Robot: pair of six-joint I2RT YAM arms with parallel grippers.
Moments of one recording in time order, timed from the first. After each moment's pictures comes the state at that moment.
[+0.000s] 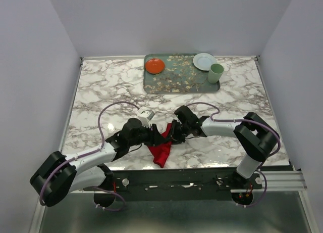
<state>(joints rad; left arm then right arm) -0.73 1.10 0.32 0.30 0.29 -0.63 0.82 1.71 0.83 -0.08 -0.32 1.08</state>
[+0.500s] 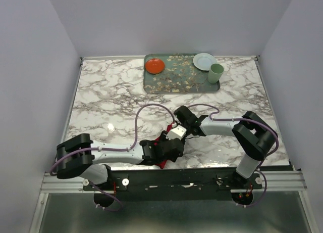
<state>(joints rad) -1.29 1.38 0.72 -0.20 -0.45 -0.56 0.82 1.73 0.85 -0.14 -0.33 1.14</state>
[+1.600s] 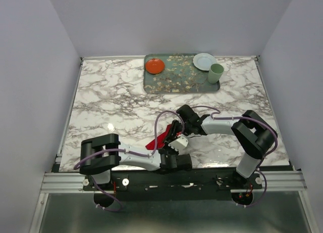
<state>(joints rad) -1.45 1.69 0.86 -0.47 -0.85 -0.68 0.77 1.75 0.83 -0.11 -0.42 1.20</state>
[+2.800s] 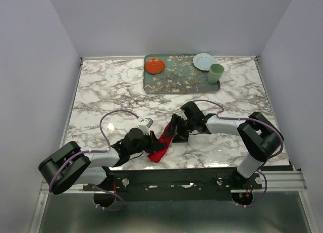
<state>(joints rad) -0.84 1.24 0.18 0.59 0.15 -0.75 0.72 1.68 0.80 -0.05 -0.44 1.00</state>
